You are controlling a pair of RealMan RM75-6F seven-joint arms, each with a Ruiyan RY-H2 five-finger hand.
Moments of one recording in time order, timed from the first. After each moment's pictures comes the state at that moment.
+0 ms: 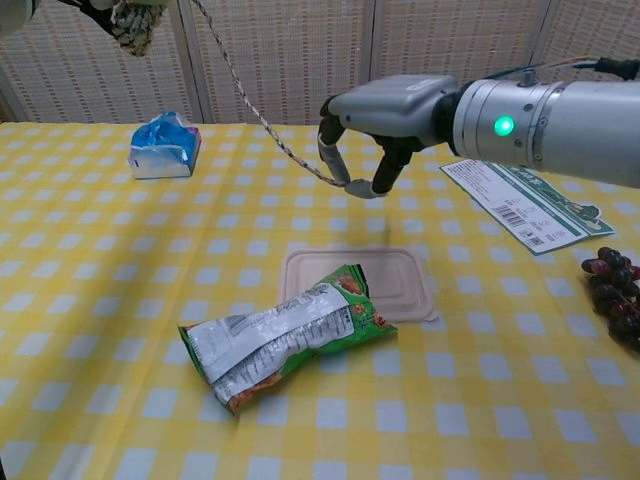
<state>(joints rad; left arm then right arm) -0.81 -1.50 -0.61 -1.65 0.66 1.30 0.27 1.05 -1.46 0.14 -1.57 -1.05 0.84 -0.49</state>
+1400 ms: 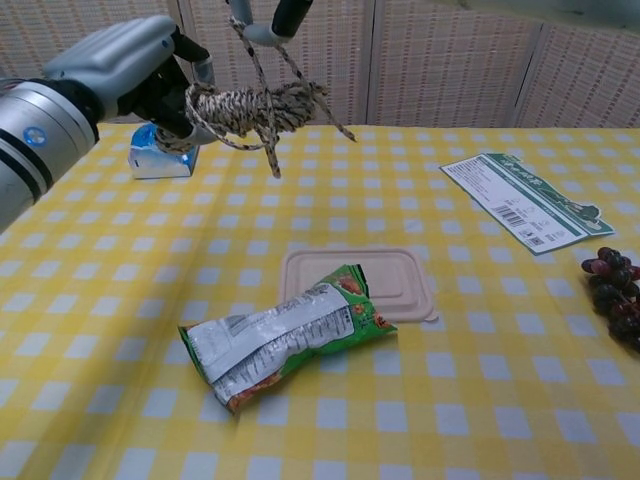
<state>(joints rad) -0.80 -1.66 -0.24 -1.51 1.12 1.38 0.46 1.19 -1.40 0.35 -1.65 -0.91 0.90 -0.47</state>
